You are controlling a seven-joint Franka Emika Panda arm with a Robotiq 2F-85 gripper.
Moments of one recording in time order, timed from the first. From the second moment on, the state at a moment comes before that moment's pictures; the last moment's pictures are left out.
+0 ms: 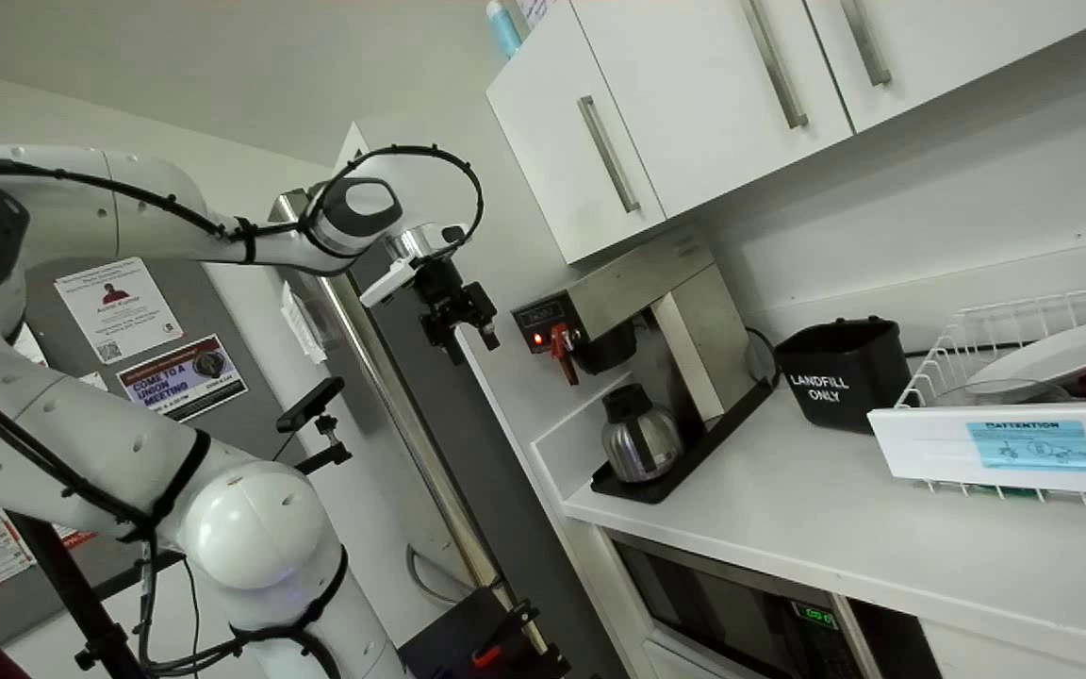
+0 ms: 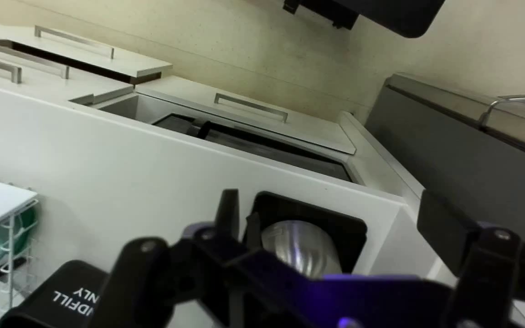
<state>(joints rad) 0.24 -0.58 0.21 -2.42 0.06 1.87 -0.05</state>
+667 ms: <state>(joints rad) 0.25 -0.59 0.25 -2.42 0.07 1.87 0.06</state>
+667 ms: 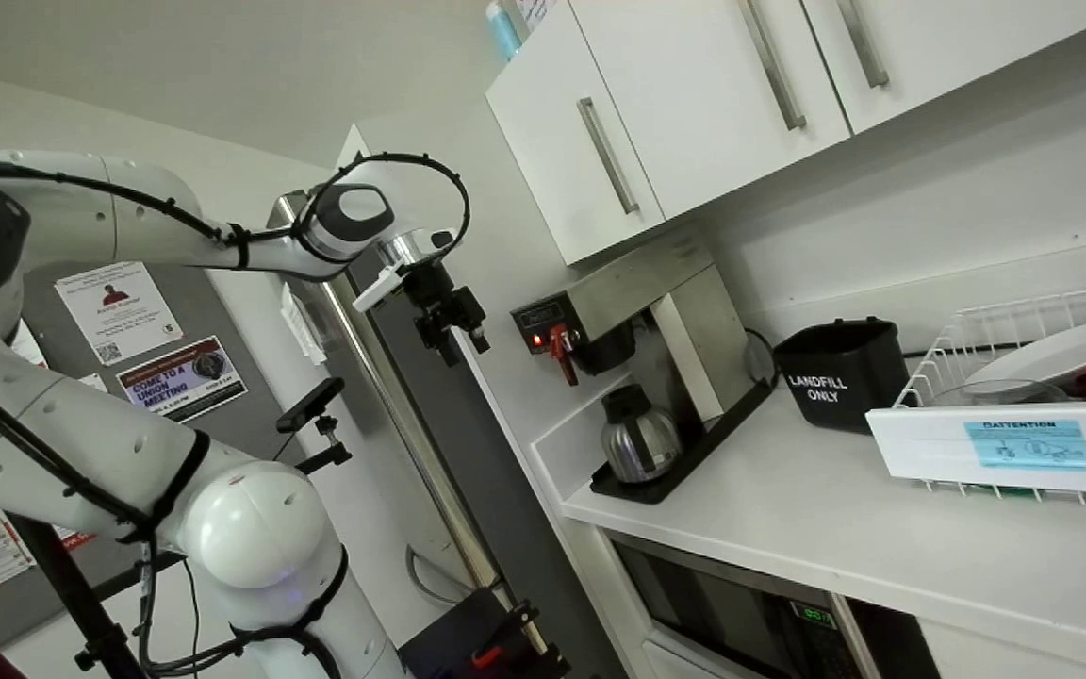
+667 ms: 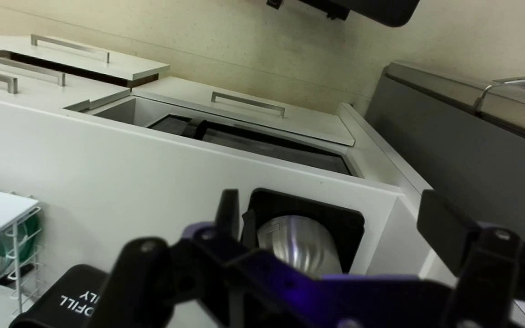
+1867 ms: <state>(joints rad) 0.23 -0.51 0.45 -2.44 0.02 2.15 0.48</state>
